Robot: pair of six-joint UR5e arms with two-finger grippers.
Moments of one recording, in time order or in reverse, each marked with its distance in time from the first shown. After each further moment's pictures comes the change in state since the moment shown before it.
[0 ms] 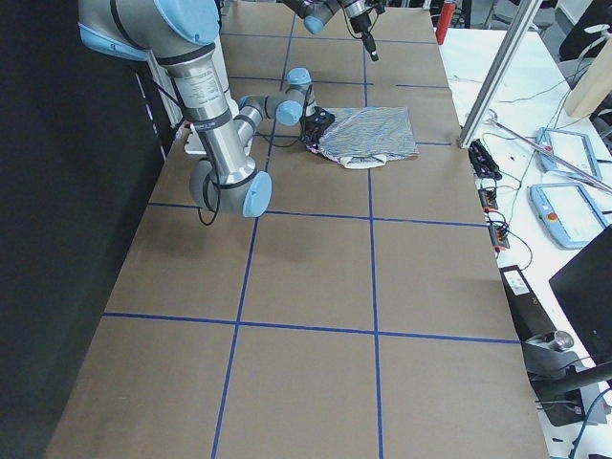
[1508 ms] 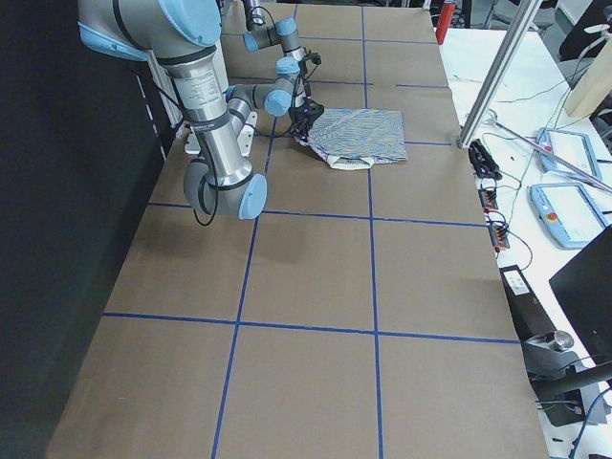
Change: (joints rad) left arm 0.574 0.119 -0.158 0.191 0.334 -0.421; right arm -0.047 -0.026 0.132 -0.106 -0.012 0.006
